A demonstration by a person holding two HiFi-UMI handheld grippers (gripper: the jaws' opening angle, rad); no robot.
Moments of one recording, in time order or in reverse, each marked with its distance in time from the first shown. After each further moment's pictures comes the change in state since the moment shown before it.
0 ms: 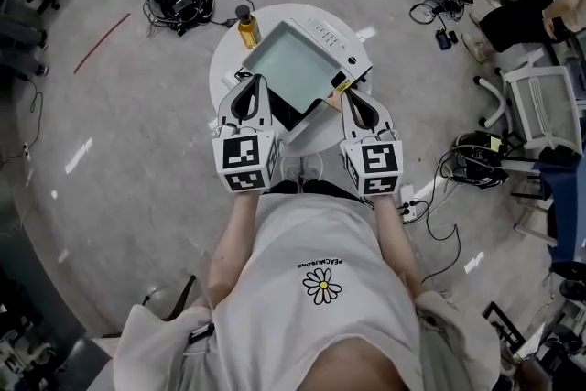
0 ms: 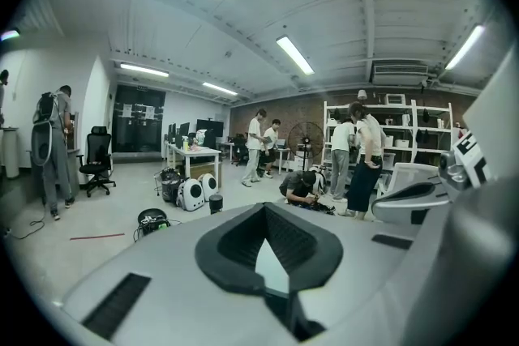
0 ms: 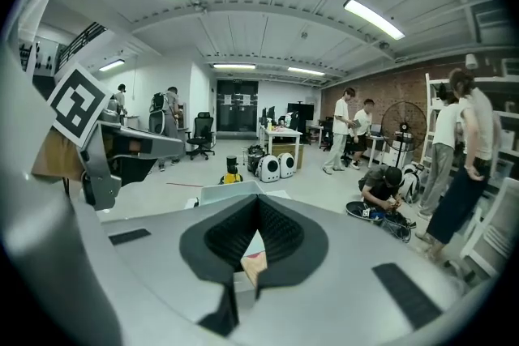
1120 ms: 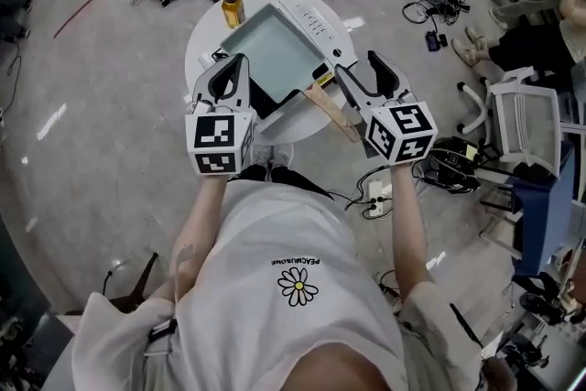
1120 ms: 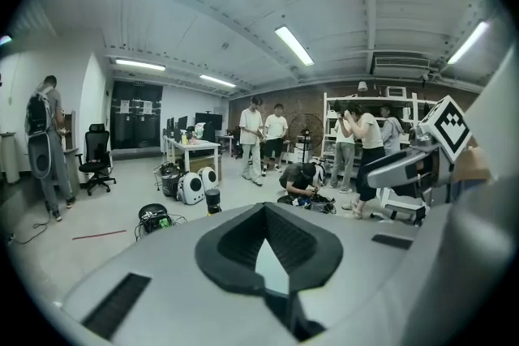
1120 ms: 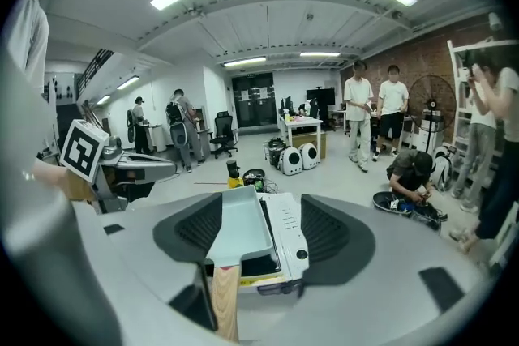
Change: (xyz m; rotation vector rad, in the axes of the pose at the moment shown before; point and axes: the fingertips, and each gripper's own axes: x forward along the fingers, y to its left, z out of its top) left arm 0.020 -0.001 -0.006 0.013 0.060 -0.003; right arm 0.026 -0.061 0.025 0.067 0.070 0.209
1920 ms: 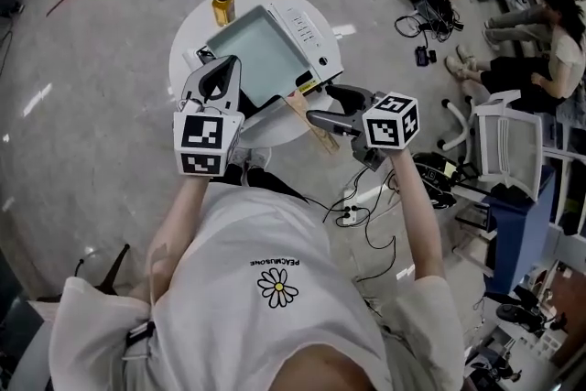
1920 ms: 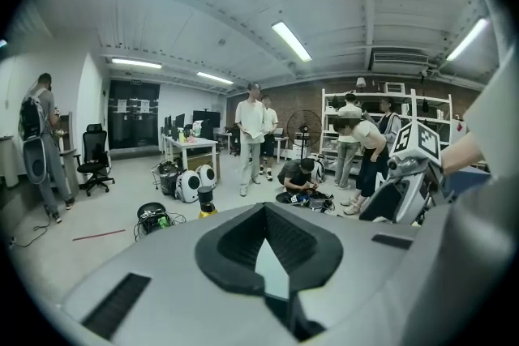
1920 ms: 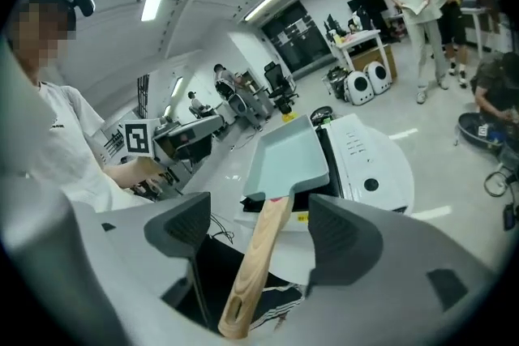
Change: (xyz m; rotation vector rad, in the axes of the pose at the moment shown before) left arm 0.012 -0.014 -0.007 0.012 0.028 -0.011; right arm 0.010 0.029 -0.088 0.195 0.392 0.601
